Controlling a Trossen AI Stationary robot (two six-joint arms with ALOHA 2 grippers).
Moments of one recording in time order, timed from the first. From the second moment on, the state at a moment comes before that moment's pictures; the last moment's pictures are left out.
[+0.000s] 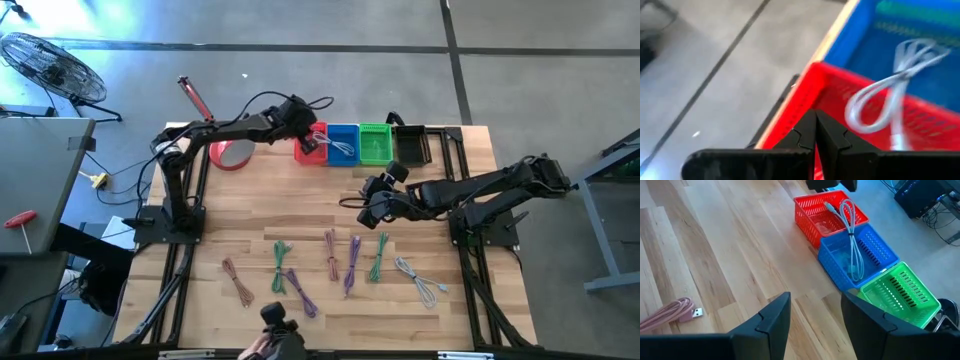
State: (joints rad) left arm 0.62 1.86 1.32 -0.17 -0.23 0.24; right arm 0.12 1.36 0.97 -0.49 0.68 0.34
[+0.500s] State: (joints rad) left arm 0.63 1.90 1.33 -0.23 -0.18 0.20; right arm 0.12 1.36 0.97 -0.49 0.68 0.36
